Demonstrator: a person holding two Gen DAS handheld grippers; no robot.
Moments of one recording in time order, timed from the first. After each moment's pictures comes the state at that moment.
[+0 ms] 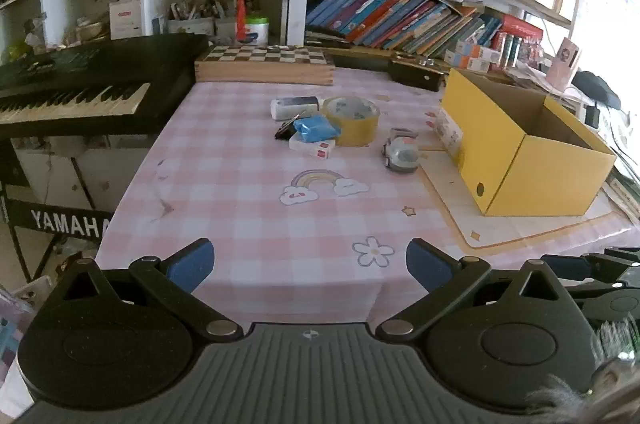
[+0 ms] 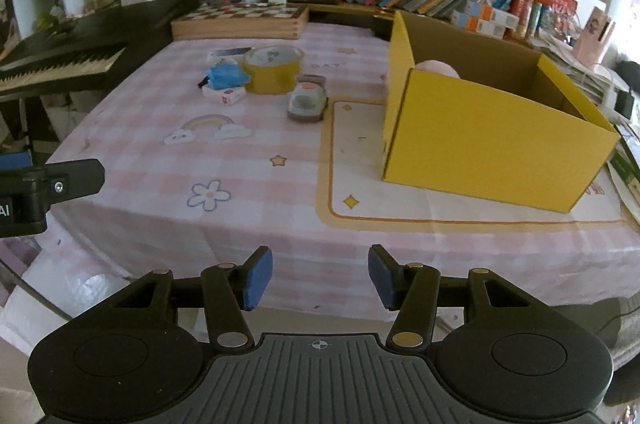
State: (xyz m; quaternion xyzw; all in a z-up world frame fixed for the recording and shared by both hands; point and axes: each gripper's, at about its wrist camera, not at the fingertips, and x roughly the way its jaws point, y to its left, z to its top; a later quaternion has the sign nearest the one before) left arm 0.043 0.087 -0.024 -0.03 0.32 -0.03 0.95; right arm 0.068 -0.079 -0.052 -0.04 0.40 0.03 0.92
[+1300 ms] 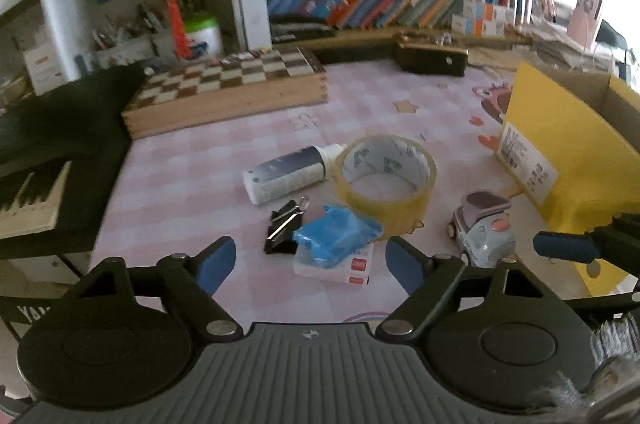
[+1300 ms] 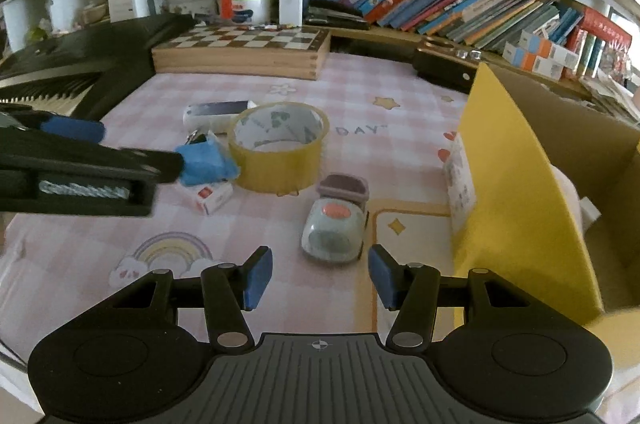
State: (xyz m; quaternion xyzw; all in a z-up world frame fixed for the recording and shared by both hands) left arm 0.271 0.072 -0.049 0.07 0.35 -0.08 0.93; right arm 0.237 -0.054 -0.074 -0.05 0.37 0.06 0.92
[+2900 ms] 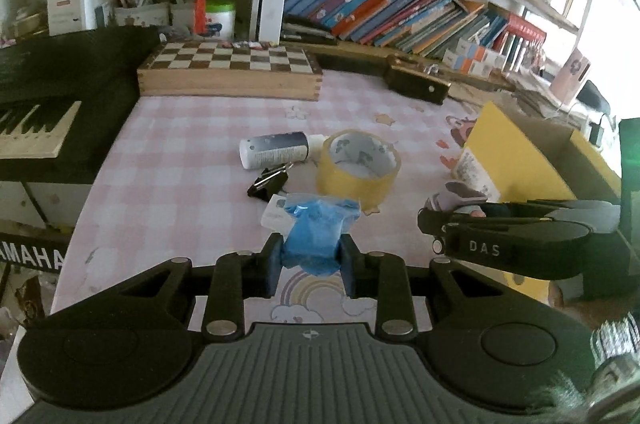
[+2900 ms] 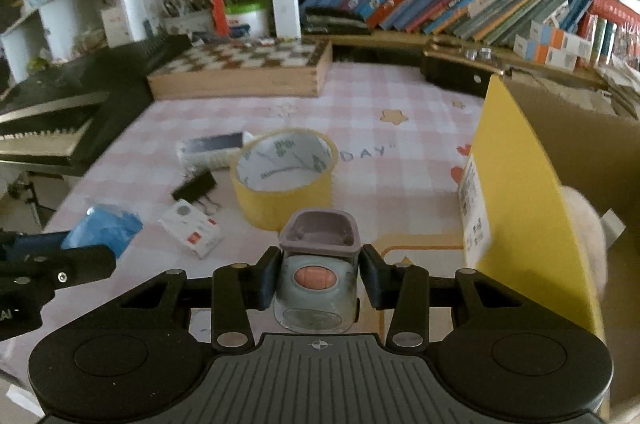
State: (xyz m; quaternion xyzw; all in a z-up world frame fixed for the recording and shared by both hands) left arm 0.205 0.102 -0.024 -0.05 0.35 -0.09 0.93; right arm 0.262 -0.063 -0.059 0.00 0.37 0.08 0.92
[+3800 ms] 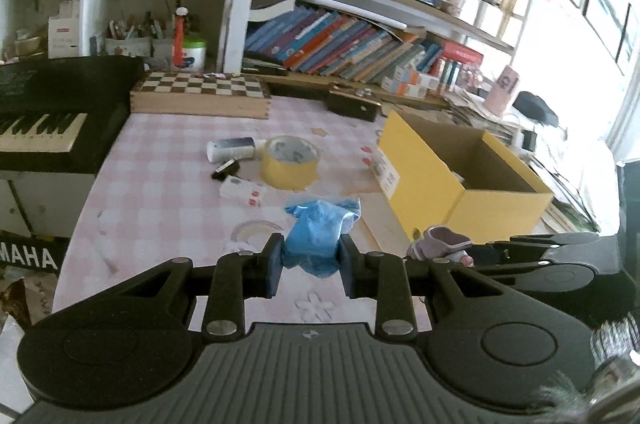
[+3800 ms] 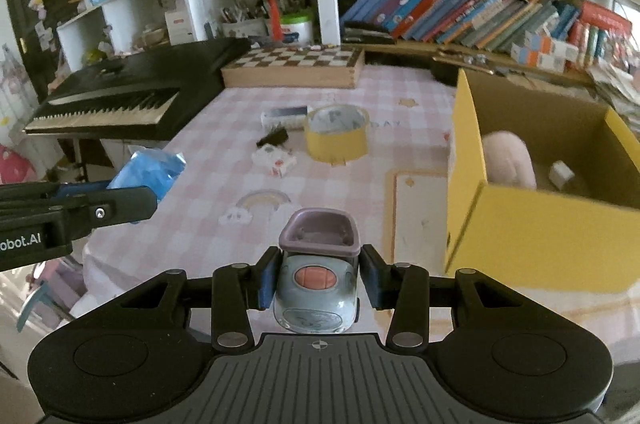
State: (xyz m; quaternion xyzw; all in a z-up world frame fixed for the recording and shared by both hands) left arm 0.066 0.094 0.015 -0.06 0.30 -0.15 0.94; right arm 0.114 -0.072 -0.014 0.00 0.37 0.12 0.92
